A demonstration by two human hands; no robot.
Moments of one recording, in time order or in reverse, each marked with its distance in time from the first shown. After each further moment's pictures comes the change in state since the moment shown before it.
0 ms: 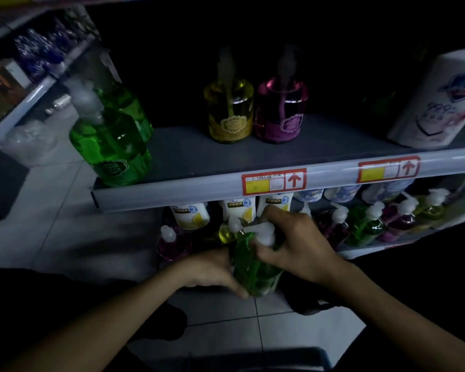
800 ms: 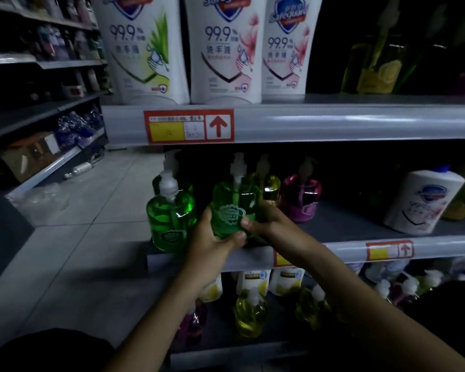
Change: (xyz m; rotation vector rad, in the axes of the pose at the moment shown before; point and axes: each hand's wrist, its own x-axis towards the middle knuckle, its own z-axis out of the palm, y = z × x) left_hand -0.075 0.083 -0.085 -0.486 0.819 0.548; right_hand 0.127 -0.079 -0.016 0.755 -0.131 0.242
